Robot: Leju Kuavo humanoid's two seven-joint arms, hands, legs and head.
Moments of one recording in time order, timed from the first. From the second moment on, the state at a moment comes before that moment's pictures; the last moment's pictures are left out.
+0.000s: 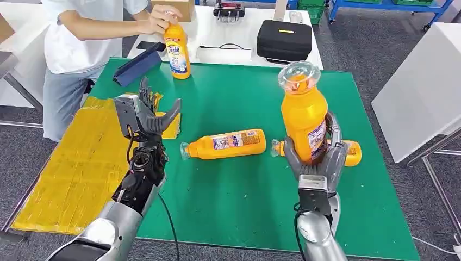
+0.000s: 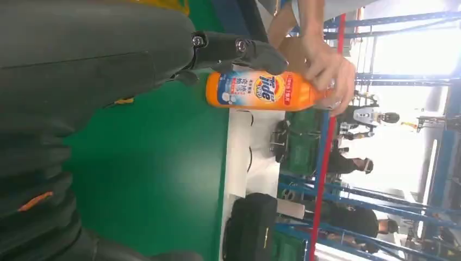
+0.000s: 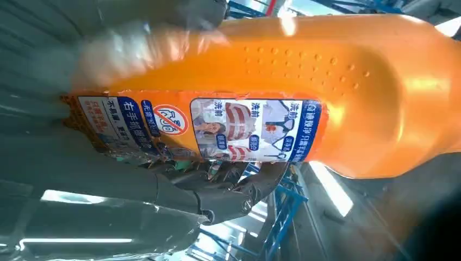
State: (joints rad) left arm -0.57 -0.25 0.03 -0.79 -0.02 0.22 -0.70; right arm -0.16 0.08 0.20 -1.53 0.58 -0.55 -0.53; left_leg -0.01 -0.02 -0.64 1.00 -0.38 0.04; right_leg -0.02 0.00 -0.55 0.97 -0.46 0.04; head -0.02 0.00
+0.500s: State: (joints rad) left arm -0.57 -0.25 0.02 -0.79 -0.01 0.21 -0.70; right arm -0.23 0.09 0.20 -1.39 0.42 -0.55 -0.60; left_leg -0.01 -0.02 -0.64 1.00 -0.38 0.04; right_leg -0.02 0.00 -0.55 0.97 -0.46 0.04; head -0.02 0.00
